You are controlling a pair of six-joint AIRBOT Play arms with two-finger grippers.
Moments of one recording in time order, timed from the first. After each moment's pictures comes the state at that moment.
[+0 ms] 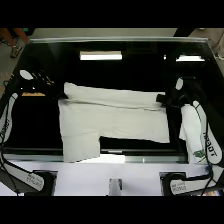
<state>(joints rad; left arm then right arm) 0.12 -1.80 1.55 1.01 -1.25 -1.35 -0.01 -1.61 1.31 -1.57 1.13 1.76</state>
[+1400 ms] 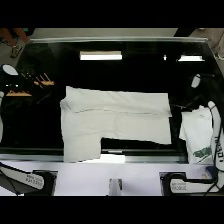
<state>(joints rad) 0.22 -1.71 1.59 1.04 -1.60 -1.42 -0.15 -1.51 1.32 -1.59 1.32 1.64</state>
